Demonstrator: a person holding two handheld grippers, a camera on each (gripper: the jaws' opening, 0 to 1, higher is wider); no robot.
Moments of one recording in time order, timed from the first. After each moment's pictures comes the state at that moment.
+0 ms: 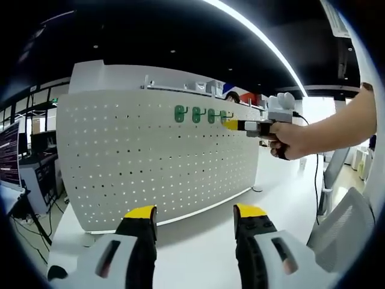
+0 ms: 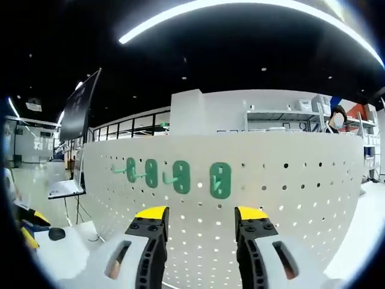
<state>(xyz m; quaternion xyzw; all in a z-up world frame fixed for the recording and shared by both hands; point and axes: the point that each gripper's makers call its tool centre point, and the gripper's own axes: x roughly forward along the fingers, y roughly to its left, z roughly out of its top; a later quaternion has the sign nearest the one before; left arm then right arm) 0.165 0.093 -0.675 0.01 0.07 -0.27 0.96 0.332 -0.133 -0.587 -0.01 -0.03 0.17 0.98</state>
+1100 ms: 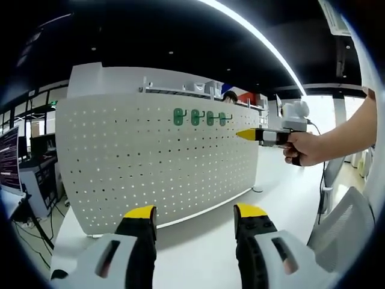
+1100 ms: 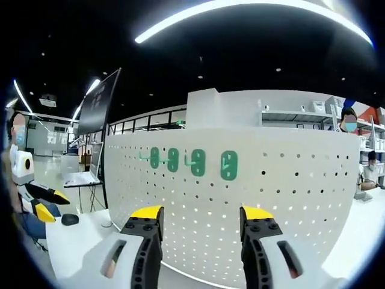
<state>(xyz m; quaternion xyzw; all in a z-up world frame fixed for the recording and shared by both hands) 0.165 0.094 -0.669 0.02 0.07 -0.28 0.96 0.285 -0.142 -0.603 -0.02 -0.03 0.22 0.97</state>
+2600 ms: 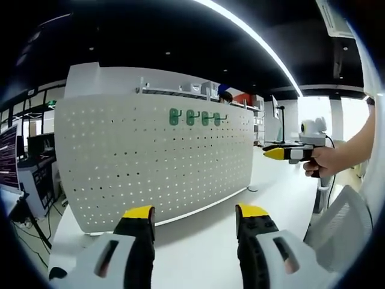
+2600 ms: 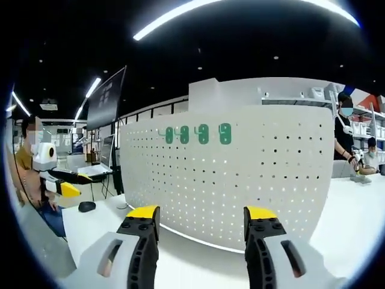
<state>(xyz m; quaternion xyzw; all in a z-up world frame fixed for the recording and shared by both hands) 0.154 0.095 -0.674 0.01 0.07 -0.29 0.96 0.206 -0.172 -0.651 -0.01 0.02 0.24 0.97</state>
